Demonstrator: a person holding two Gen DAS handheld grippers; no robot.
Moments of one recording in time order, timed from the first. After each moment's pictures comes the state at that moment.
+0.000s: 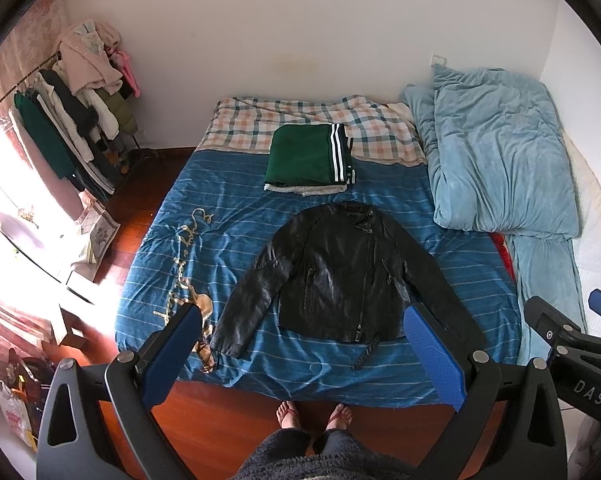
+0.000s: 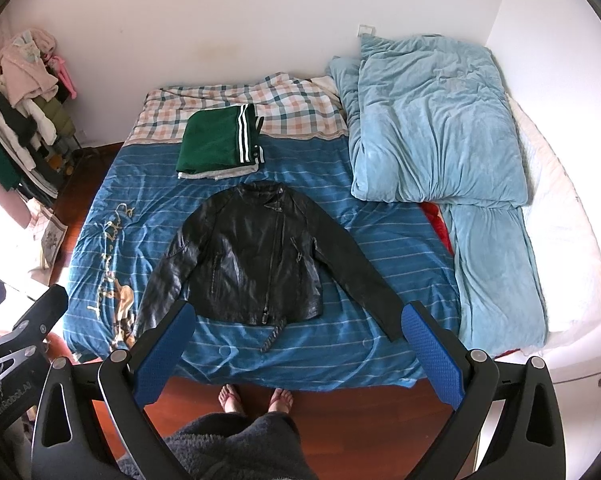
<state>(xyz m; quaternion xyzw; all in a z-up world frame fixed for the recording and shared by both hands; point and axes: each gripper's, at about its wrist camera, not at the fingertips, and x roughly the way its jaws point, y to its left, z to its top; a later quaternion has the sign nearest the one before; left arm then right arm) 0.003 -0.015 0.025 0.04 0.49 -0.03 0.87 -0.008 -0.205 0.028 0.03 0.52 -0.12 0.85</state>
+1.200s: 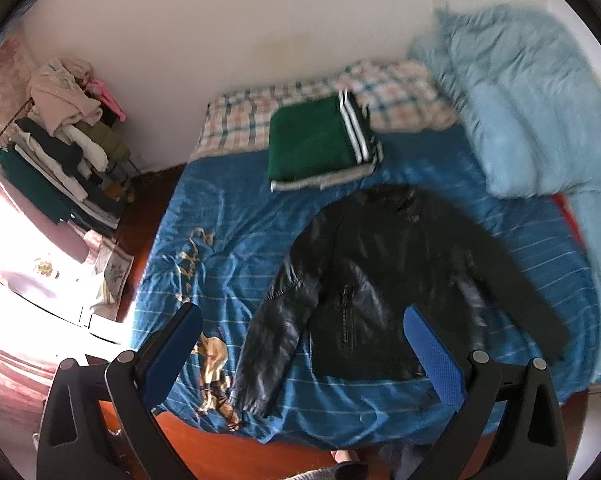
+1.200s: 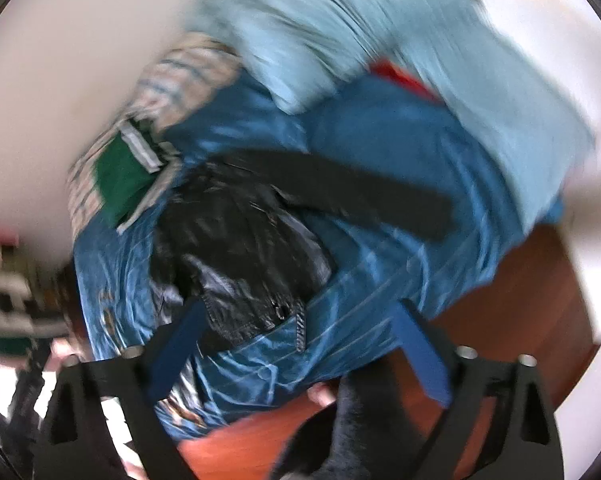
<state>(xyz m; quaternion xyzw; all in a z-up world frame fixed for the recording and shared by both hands) 0.139 -0.051 -0.162 0.14 0.49 -0.01 0.86 0.002 -0.366 -0.215 0.36 0.53 -0.24 0.73</state>
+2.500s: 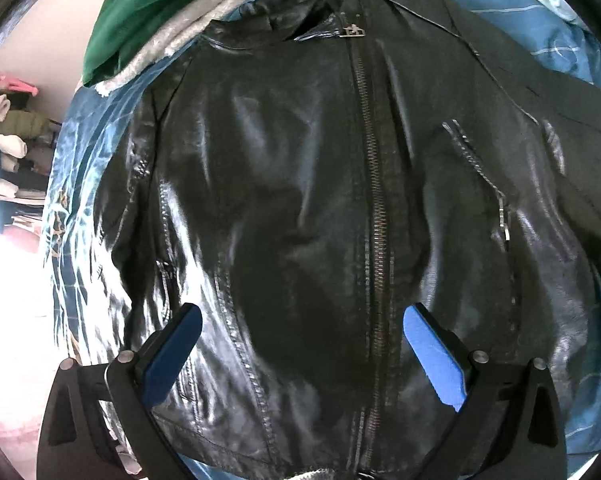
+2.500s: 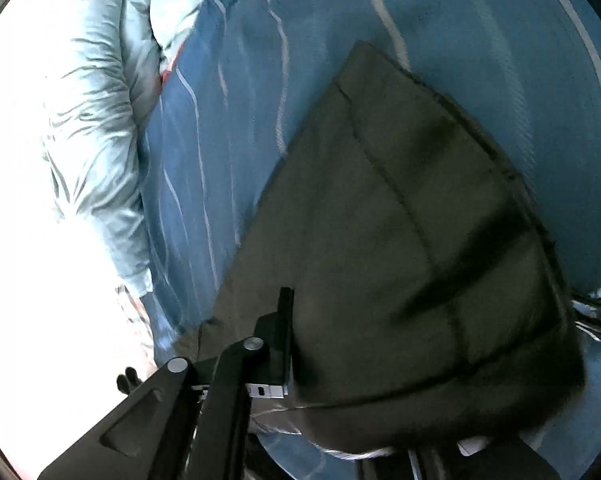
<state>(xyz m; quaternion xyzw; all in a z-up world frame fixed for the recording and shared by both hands) 0.247 -0.228 -0.525 0.23 0.64 0.00 0.74 0.017 -0.633 -0.693 0.71 0.22 -0.31 0.60</state>
